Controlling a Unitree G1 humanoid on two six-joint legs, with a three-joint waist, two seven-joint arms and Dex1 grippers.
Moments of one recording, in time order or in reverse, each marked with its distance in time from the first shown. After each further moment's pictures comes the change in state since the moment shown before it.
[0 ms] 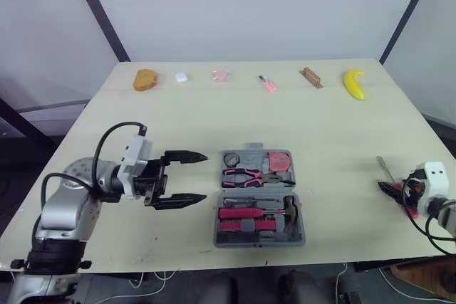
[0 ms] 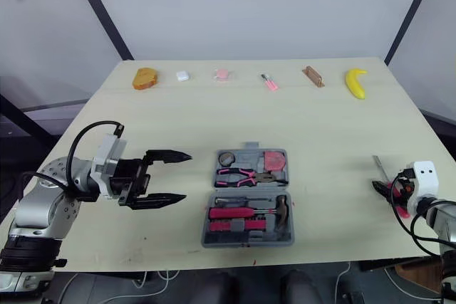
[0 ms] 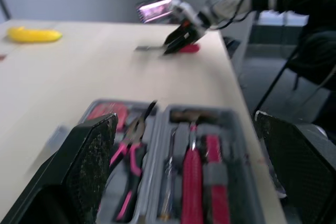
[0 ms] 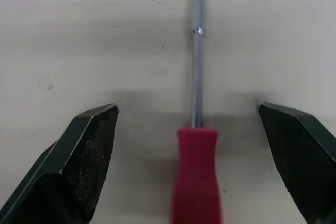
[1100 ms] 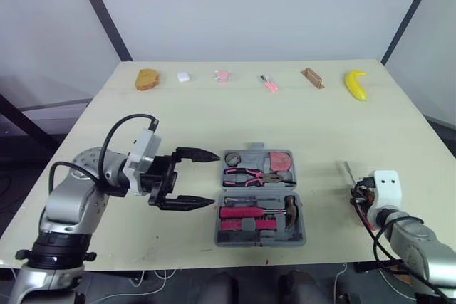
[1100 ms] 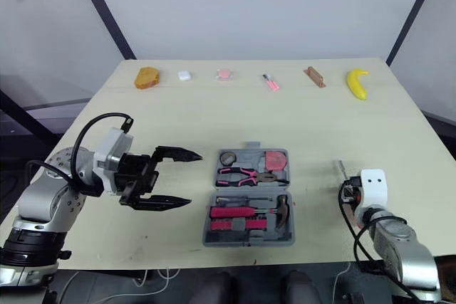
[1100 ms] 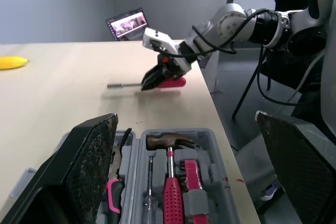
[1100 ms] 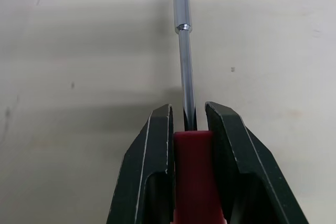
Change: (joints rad) left arm -0.040 0.009 -0.035 -0.061 -0.009 0.048 -0.033; right arm 0.324 0.482 0.143 -1.020 -0.062 0.499 -0.606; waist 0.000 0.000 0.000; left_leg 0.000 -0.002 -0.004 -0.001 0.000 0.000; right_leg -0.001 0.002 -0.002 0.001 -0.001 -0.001
